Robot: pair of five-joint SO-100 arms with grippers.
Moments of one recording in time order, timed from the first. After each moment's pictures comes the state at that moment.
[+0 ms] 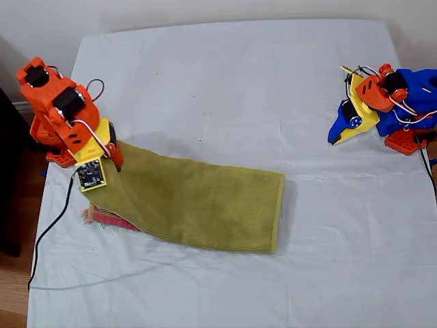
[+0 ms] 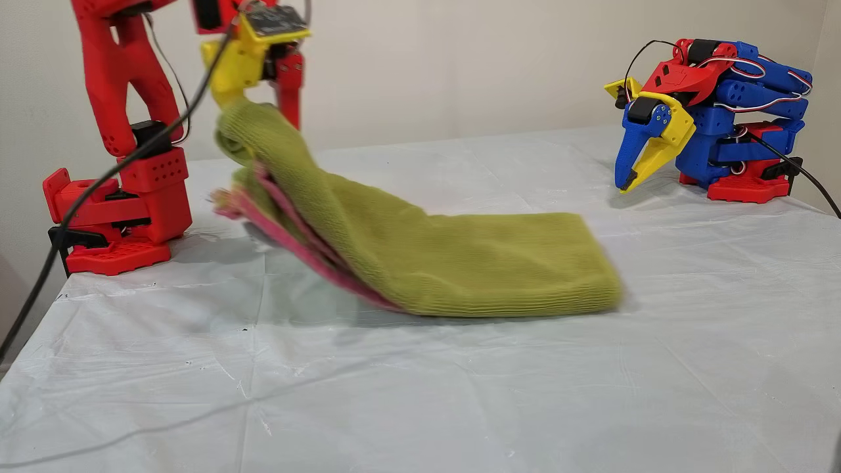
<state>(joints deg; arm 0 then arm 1) 37.5 110.4 71.0 117.9 -56.0 -15.0 185.4 168.2 73.3 3.3</state>
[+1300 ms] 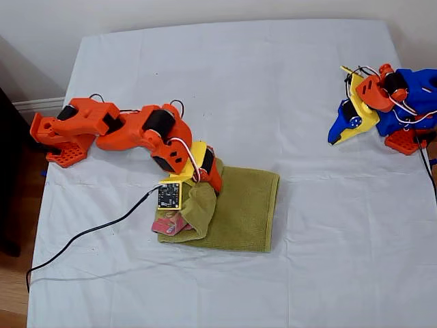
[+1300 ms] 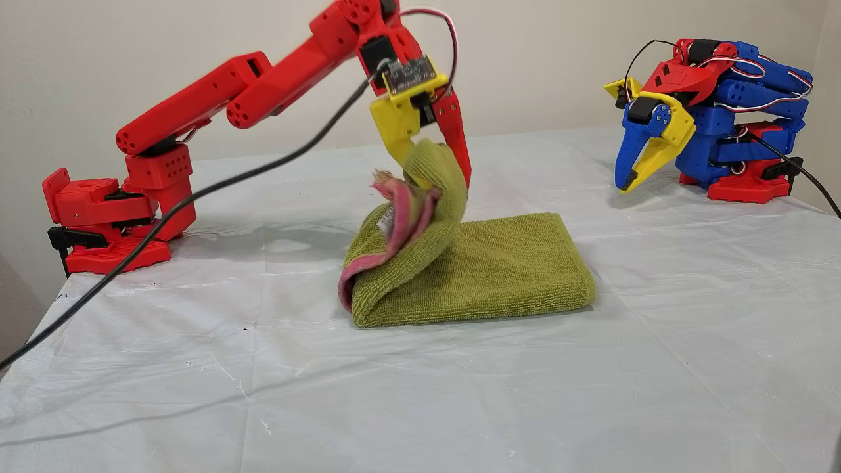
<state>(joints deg) 20.7 30.5 -24.3 113.6 -11.6 -15.0 185.4 168.2 73.3 3.3</state>
